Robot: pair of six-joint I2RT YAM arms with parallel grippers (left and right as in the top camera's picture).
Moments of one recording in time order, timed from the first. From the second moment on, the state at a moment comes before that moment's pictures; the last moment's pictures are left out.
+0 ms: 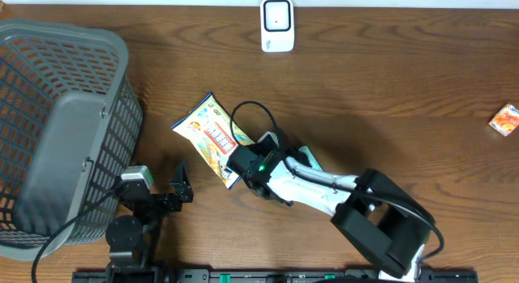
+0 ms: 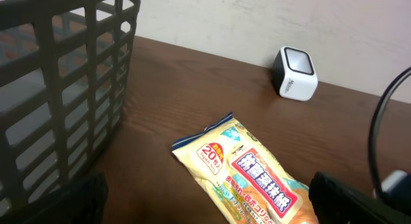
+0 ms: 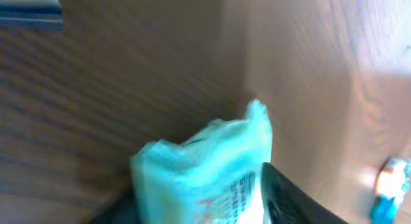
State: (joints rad) left arm 0.01 0.02 0.08 -0.26 0.09 -0.25; right arm 0.94 1.96 1.13 -0.76 0.68 0.29
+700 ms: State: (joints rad) left arm 0.01 0.02 0.08 -0.26 0.09 -0.25; right arm 0.65 1.95 1.48 -1.25 -0.63 -0.25
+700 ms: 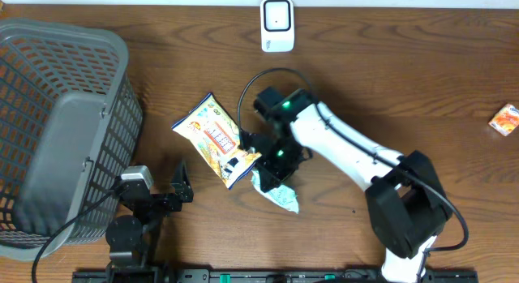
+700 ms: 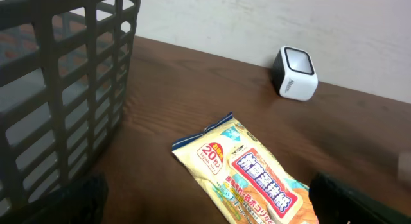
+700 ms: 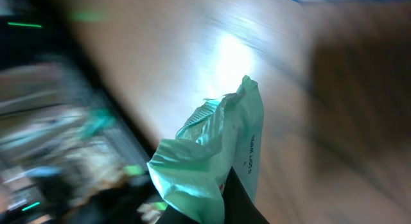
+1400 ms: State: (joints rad) left arm 0.01 0.02 0.08 -0.26 0.09 -0.25; right arm 0.54 1.95 1.48 -1.51 -1.51 -0.20
